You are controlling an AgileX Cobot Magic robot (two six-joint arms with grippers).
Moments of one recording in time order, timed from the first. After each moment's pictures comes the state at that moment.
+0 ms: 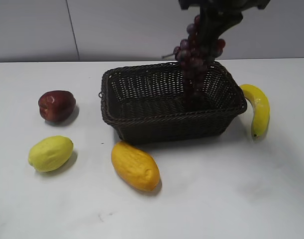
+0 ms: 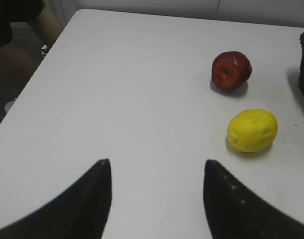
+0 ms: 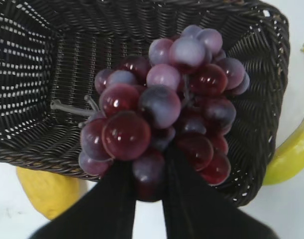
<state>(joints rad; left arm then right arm) 0.04 -0.01 -0.49 -0.02 1.08 0.03 0.46 2.13 -1.92 0.12 1.22 0.15</state>
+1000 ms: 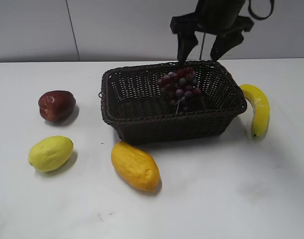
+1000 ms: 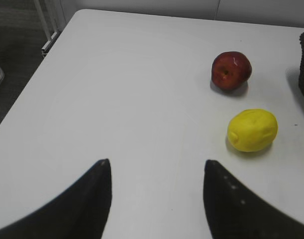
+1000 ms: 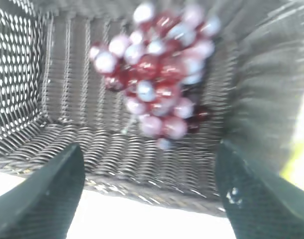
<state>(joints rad) 0.04 -0.01 -0.49 -0.02 1.08 0.03 0.35 1.92 -1.88 0.00 1.22 0.15</state>
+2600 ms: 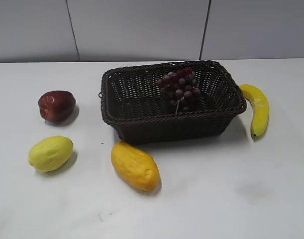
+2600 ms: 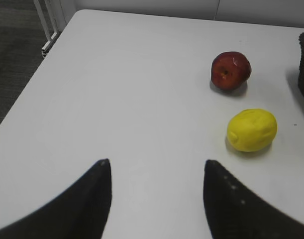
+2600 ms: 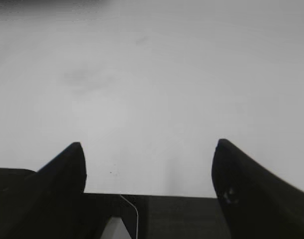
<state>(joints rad) 0.04 -0.01 -0.49 -0.02 1.08 0.03 0.13 0.26 -0.50 0.14 1.04 -0.05</state>
